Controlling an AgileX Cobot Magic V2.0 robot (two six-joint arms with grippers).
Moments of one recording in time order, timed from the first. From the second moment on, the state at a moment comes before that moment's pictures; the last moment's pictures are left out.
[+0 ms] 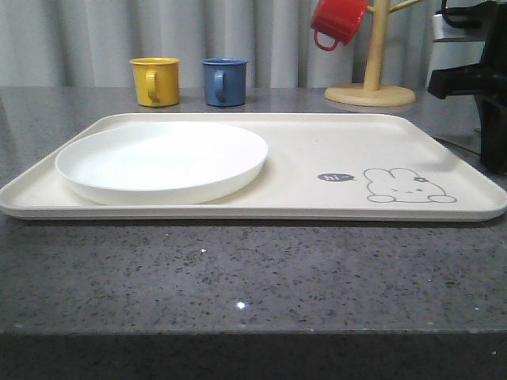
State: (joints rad) left arm -0.65 0.90 -0.91 0.08 0.83 -0.03; right arm 0.11 1.70 -1.31 0.01 1.05 0.07
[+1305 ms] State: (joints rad) left arm -0.65 0.90 -0.91 0.08 0.83 -0.03; right arm 0.37 1.86 -1.52 0.23 1.00 0.35
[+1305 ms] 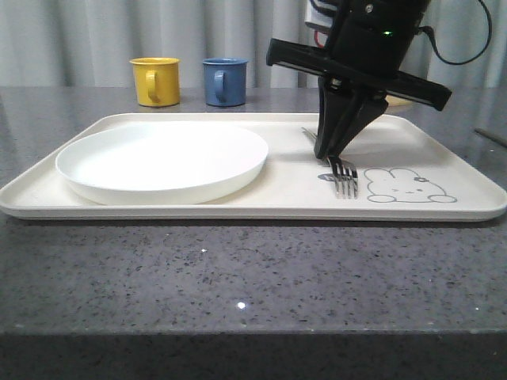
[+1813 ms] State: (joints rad) left arm -0.65 0.90 -0.91 0.08 0.83 -0.03; right arm 0.37 1.82 -1.52 0.20 1.00 0.33
